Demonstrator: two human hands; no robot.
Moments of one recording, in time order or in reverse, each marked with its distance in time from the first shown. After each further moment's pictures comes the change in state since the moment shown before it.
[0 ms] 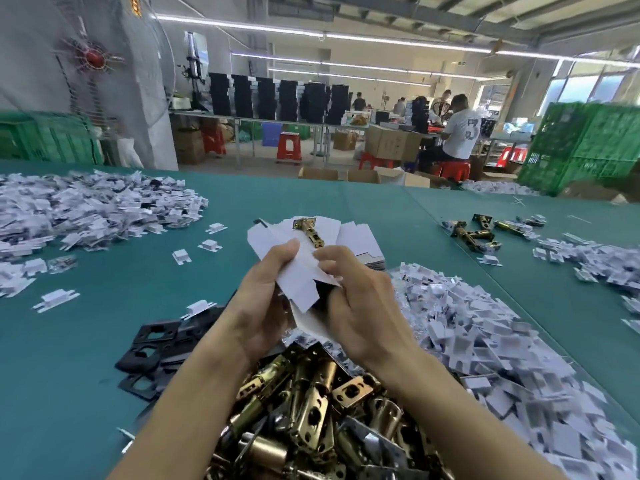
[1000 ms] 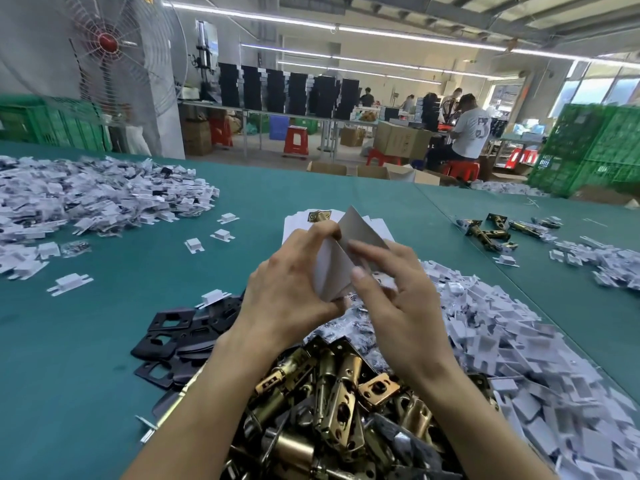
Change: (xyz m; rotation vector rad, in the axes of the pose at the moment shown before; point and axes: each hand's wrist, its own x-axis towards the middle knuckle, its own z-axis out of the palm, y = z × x) left_hand -0.006 -0.005 -0.013 1.312 0.200 0.738; right_hand -0.011 -0.007 0.006 0.336 0.196 0.040
